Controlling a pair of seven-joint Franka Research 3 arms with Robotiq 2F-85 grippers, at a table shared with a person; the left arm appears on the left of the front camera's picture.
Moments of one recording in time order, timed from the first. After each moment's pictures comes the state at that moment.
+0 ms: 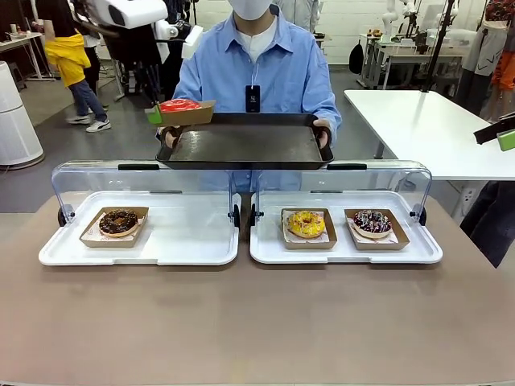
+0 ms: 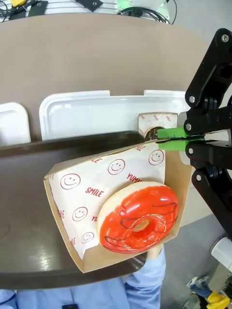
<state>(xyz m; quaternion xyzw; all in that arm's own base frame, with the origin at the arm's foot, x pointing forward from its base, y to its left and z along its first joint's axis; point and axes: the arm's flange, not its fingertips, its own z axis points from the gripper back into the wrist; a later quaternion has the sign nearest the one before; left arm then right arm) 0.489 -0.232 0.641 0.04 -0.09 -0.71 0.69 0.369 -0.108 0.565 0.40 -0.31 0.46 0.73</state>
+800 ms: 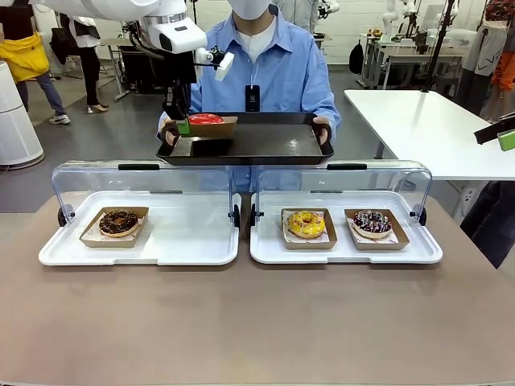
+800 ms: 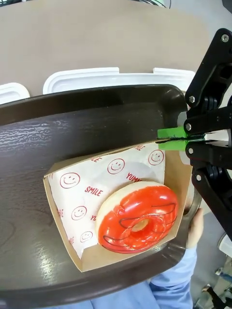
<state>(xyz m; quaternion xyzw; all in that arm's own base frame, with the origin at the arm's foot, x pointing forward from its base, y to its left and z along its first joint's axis) 0.558 -0.274 0.593 0.04 -0.06 -0.74 0.67 0.369 -0.108 0.565 0.40 -0.31 0.46 0.73</state>
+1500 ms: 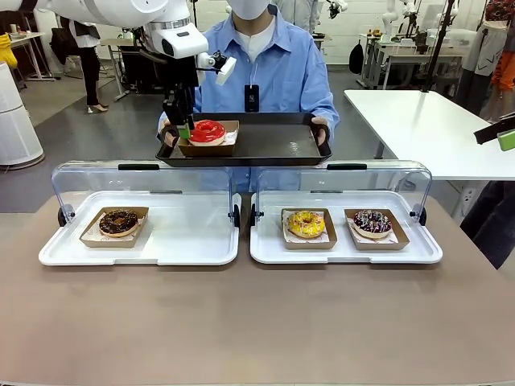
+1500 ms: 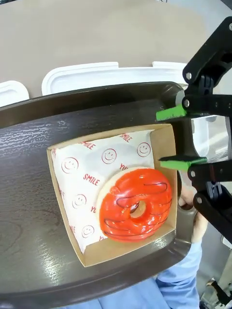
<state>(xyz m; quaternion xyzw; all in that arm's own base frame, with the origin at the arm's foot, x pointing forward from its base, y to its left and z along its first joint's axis) 0.564 -0.276 0.589 0.04 -0.06 -0.75 0.66 0.369 -0.108 0.565 0.40 -0.31 0.46 0.73</state>
